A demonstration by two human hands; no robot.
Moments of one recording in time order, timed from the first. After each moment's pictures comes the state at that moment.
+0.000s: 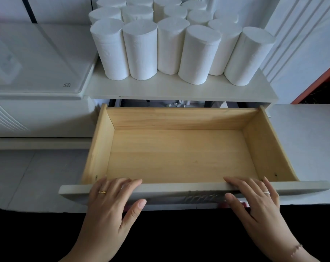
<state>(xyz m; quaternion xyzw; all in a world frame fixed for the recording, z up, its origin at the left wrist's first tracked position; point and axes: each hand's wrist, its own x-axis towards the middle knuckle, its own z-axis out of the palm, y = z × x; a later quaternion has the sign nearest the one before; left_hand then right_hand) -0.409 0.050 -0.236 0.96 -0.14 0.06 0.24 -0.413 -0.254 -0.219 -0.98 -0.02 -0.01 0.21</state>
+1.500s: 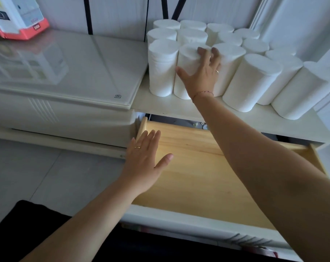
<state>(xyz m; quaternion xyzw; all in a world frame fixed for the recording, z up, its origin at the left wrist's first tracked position) -0.269 0.093 -0.261 0.98 -0.05 0.03 0.21 -0.061 -0.038 -0.169 -0.90 -0.04 -0.24 0.37</state>
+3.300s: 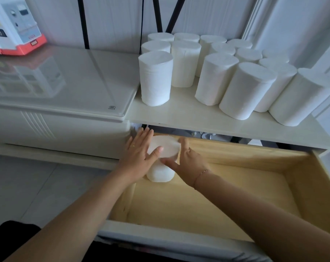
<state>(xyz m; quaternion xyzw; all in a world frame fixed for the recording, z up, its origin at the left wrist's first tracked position) -0.213 0.112 -0.274 0.96 -0.06 0.01 0.28 -0.194 -0.070 -0.274 -0.97 -0.12 0.08 0.21</state>
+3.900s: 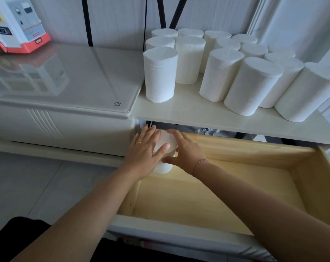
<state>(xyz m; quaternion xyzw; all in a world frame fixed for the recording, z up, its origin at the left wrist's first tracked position) -0.213 0.110 -0.279 0.97 -0.06 0.01 0.24 -0.177 -0.052 -0.278 -0.94 -0.20 0.05 0.27</state>
